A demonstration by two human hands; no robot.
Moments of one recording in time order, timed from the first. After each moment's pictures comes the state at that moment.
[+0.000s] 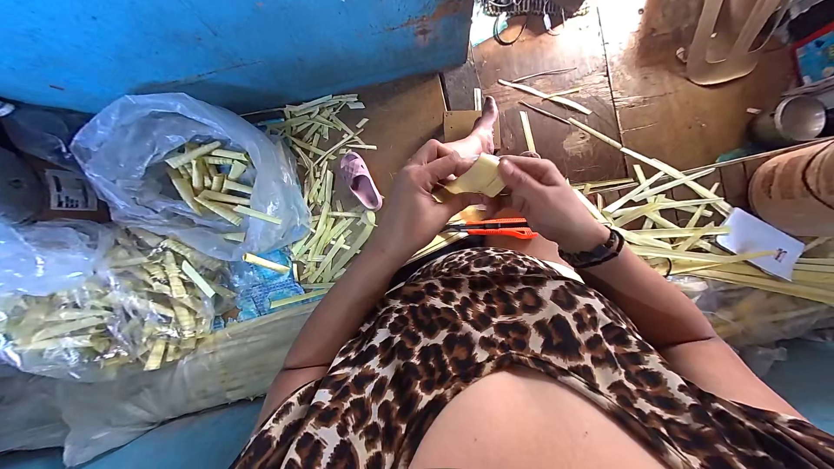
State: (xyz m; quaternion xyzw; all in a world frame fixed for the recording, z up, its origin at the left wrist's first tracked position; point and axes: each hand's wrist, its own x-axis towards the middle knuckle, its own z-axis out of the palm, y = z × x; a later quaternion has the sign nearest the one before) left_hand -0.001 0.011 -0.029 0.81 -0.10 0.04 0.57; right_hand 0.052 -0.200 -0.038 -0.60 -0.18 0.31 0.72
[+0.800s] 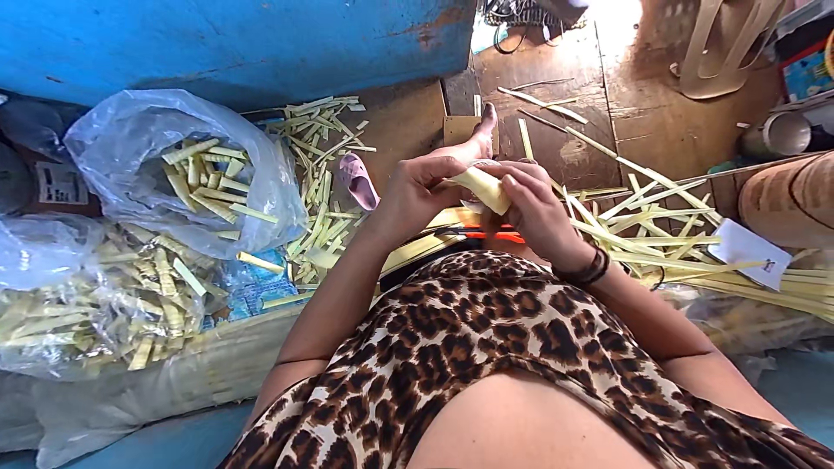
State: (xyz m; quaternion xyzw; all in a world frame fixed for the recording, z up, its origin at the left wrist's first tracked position) left_hand 0.009 0.022 -0.037 0.76 -0.15 0.00 0.64; right_hand 0.023 -0.213 -0.043 -0.65 -0.20 0.24 0.69
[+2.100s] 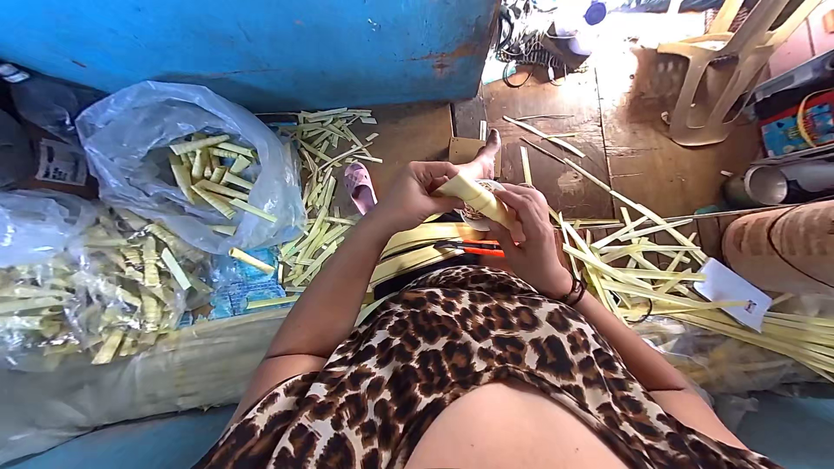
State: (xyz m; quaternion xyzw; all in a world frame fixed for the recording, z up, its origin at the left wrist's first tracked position) left_hand 0.022 0.038 -0.046 0.70 -0.10 -0.09 0.70; right_hand 0.025 -0.212 -0.077 -0.77 -0.30 0.05 0.56
